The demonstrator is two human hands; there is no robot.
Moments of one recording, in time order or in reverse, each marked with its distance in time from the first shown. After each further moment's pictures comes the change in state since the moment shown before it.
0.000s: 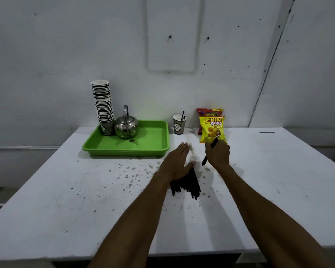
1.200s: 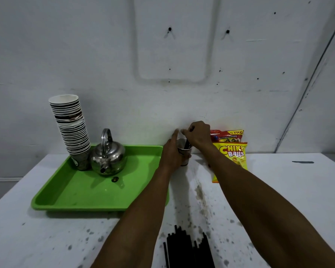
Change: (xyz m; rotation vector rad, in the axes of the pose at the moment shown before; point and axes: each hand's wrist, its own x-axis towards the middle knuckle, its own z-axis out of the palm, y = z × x) left_hand 0.218 -0.123 0.008 -0.436 0.349 -0.272; right_hand 0.240 -0.063 0.151 -0.039 -0.162 -0.203
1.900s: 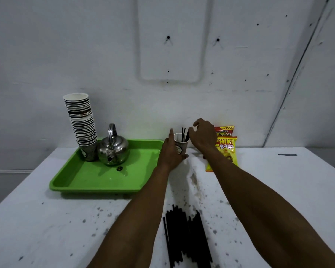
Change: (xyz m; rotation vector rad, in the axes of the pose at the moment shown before) left_hand -0.052 0.028 -0.019 0.075 -0.036 -0.069; right_hand -0.061 -0.005 -0.039 -0.077 0.201 0.011
